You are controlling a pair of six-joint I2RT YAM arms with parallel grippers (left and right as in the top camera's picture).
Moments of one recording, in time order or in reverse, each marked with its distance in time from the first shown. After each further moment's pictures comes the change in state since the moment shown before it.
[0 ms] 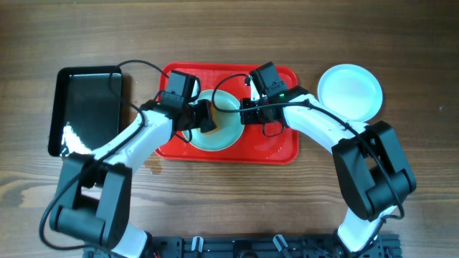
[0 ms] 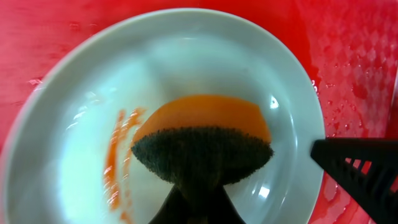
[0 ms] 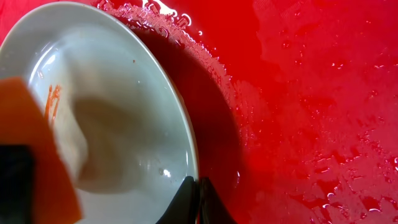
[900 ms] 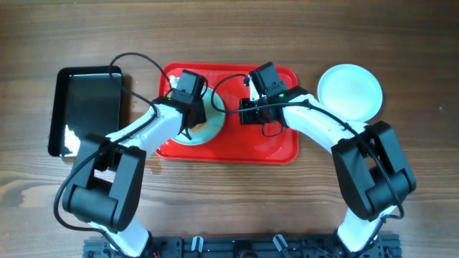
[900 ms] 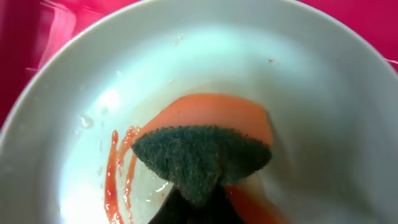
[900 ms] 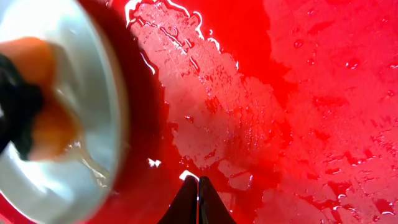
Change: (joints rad) left arm -0.030 0.112 0.051 -0.048 -0.439 -0.011; right arm 0.002 0.001 0.000 0.006 -0.016 0.001
